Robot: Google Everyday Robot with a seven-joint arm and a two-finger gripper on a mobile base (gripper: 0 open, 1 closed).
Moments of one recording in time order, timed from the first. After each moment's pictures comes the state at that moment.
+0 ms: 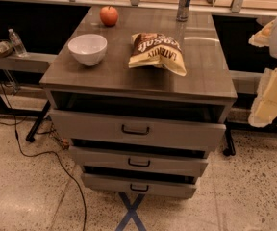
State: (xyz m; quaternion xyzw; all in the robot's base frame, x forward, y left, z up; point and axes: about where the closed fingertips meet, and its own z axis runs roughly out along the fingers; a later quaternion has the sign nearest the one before) arm 0.438 -0.215 0.981 -0.60 0.78 -0.04 0.17
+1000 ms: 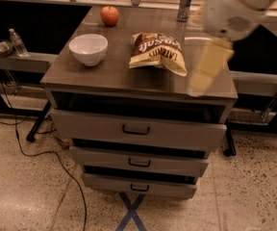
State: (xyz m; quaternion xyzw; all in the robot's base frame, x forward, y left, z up) arm 0.507 -0.108 0.989 -0.67 0.71 0.00 0.22
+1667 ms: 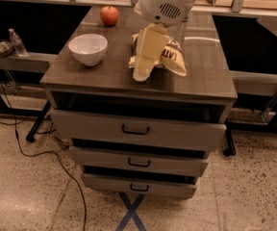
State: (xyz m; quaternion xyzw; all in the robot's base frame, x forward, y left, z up) arm 0.544 -0.006 0.998 -0.70 0.67 0.03 0.26
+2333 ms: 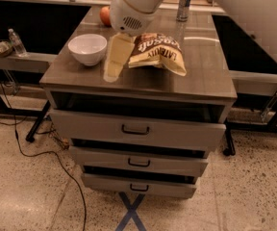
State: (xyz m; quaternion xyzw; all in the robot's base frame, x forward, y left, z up) arm 0.580 0.058 0.969 -0.69 0.67 0.04 0.28
